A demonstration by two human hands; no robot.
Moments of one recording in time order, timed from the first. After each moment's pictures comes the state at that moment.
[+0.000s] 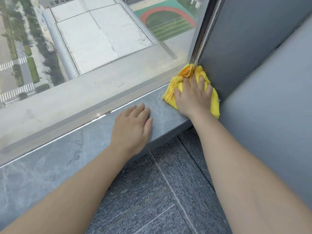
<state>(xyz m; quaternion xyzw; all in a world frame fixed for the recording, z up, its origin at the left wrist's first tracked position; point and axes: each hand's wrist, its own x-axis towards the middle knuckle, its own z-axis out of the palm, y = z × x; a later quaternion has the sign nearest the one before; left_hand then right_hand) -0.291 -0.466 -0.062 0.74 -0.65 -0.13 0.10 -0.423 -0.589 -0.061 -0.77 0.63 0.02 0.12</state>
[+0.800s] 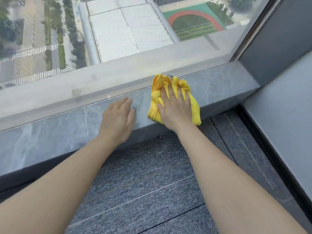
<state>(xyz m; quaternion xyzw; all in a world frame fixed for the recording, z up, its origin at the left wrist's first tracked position) -0.203 -0.320 -0.037 0.83 -0.50 -0.18 0.16 -0.328 -0.429 -0.058 -0.88 0.45 0.06 0.14</state>
